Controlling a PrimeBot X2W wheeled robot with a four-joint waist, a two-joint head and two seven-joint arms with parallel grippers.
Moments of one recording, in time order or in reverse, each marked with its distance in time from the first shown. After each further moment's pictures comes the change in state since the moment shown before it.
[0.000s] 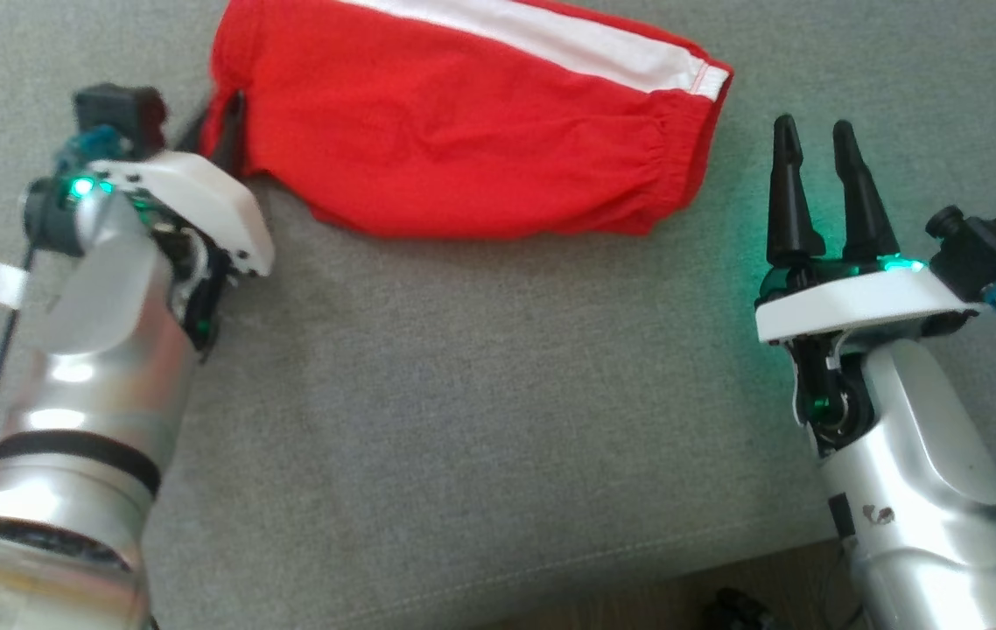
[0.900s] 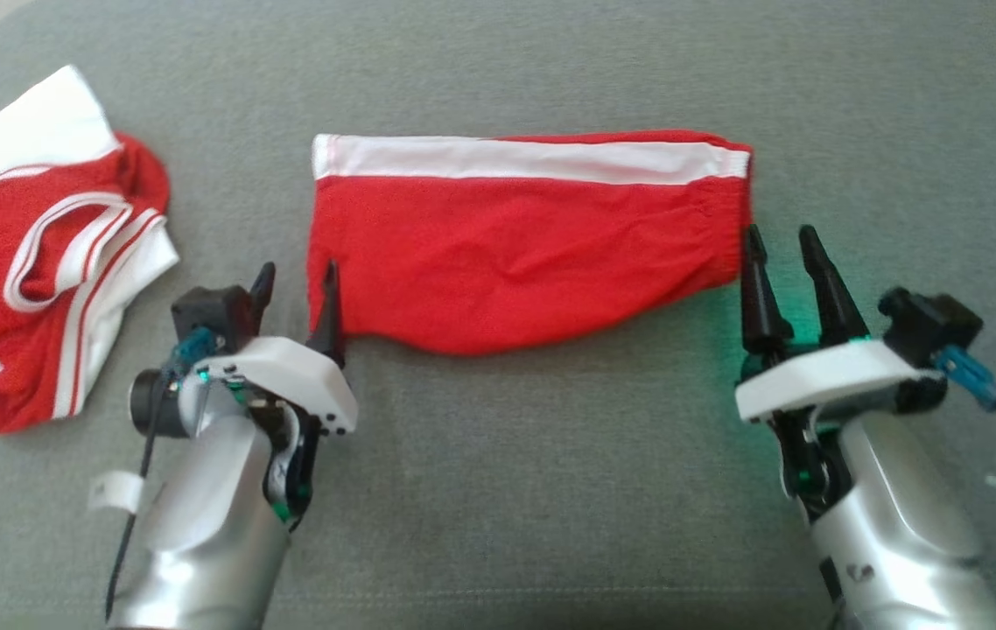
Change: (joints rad) left arm 0.443 -0.091 0.139 -0.373 0.043 0.180 -0.002; right arm 0.110 0.002 0.012 0.090 -0.061 0.000 0.000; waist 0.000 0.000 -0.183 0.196
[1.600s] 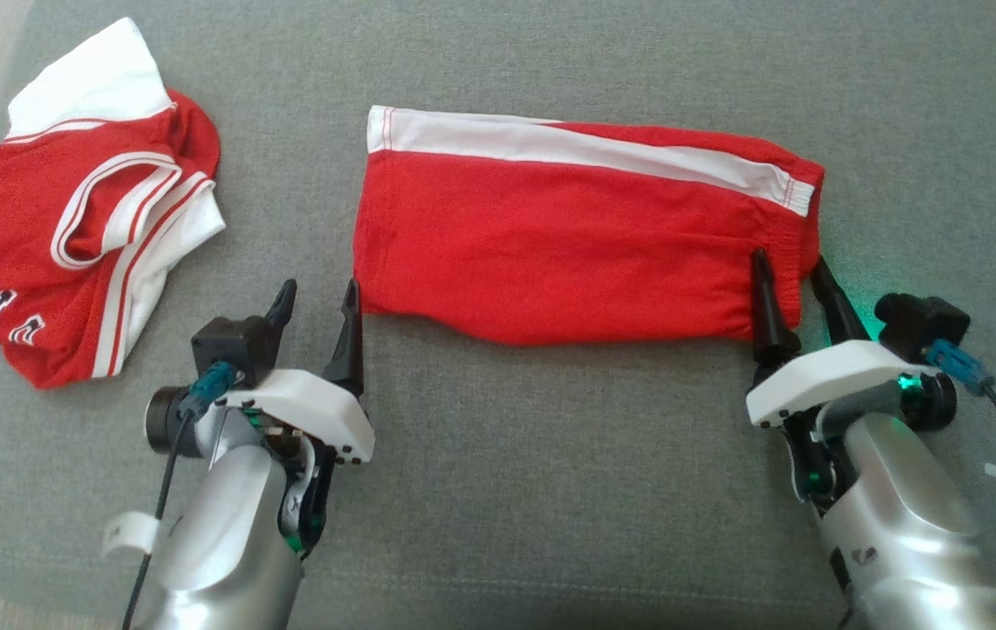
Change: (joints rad) left arm 0.115 -0.031 0.055 -0.145 0.118 -0.024 0.000; right arm -0.096 -0.010 -0.003 0.250 -0.015 0.000 -0.002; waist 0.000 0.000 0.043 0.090
